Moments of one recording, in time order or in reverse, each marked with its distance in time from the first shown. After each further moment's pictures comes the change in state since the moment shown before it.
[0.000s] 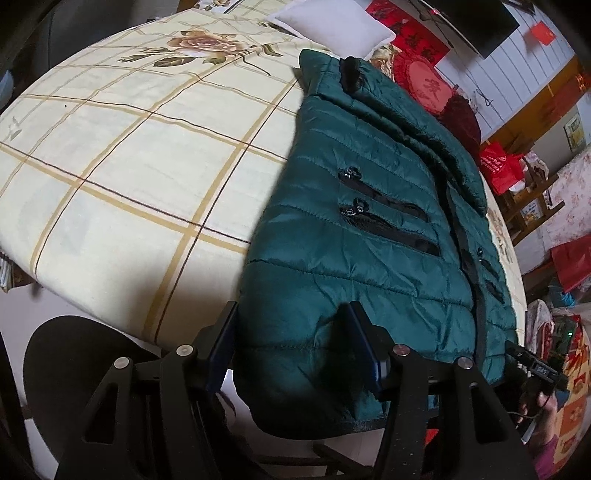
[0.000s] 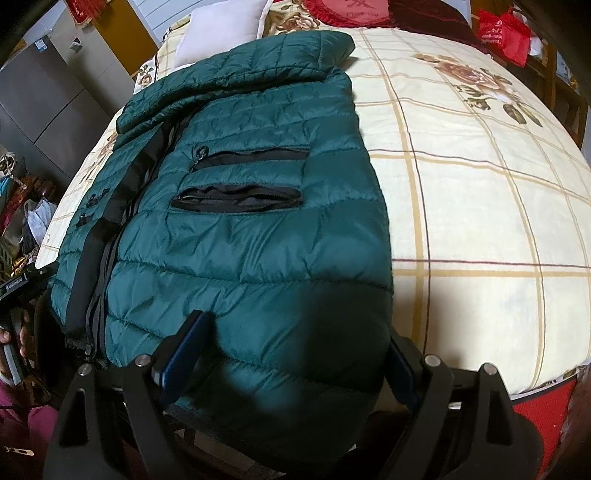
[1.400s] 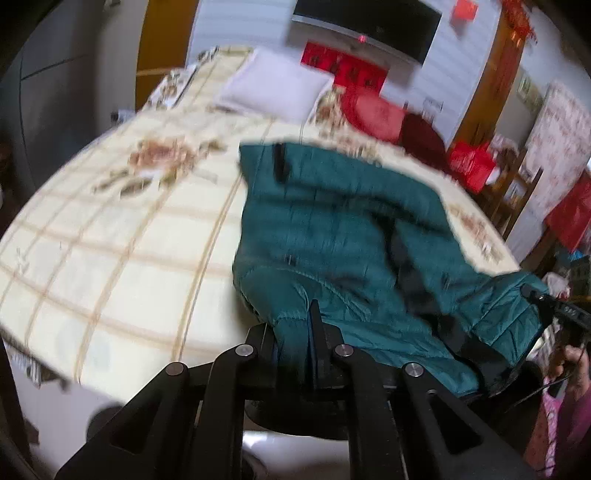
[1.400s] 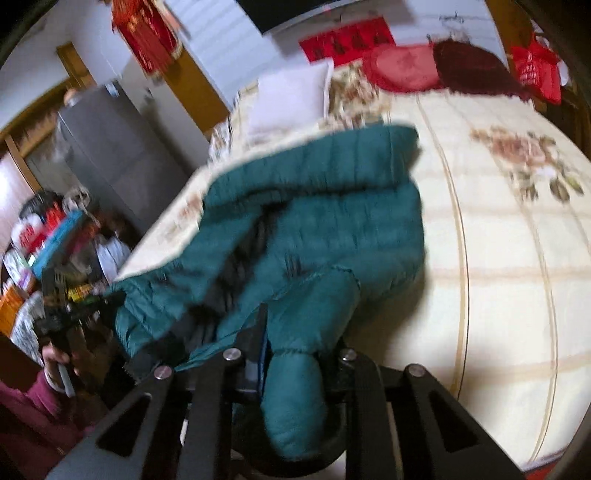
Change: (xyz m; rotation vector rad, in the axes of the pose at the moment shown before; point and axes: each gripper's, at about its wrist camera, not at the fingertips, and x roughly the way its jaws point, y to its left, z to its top) left arm -0.062 -0.066 0.032 0.261 -0.256 0.028; right arm -0.068 0.012 0.061 -0.057 -0.330 0.297
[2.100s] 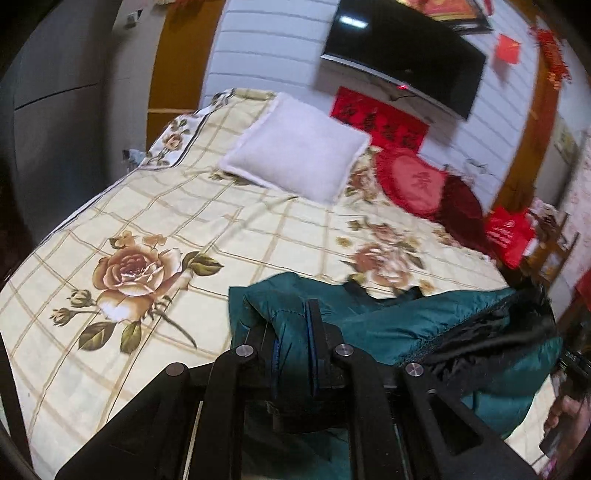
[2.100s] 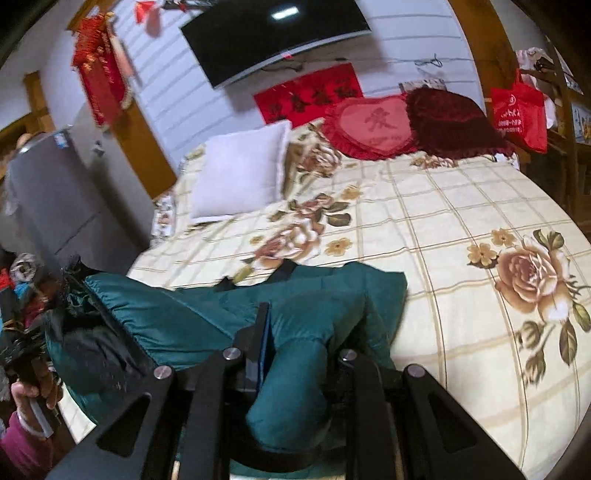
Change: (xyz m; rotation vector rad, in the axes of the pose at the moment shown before) left arm 0.153 -0.002 0.210 -0.087 -0.144 0.117; right arm 0.130 -0.054 0.204 0.052 -0.130 -0.219
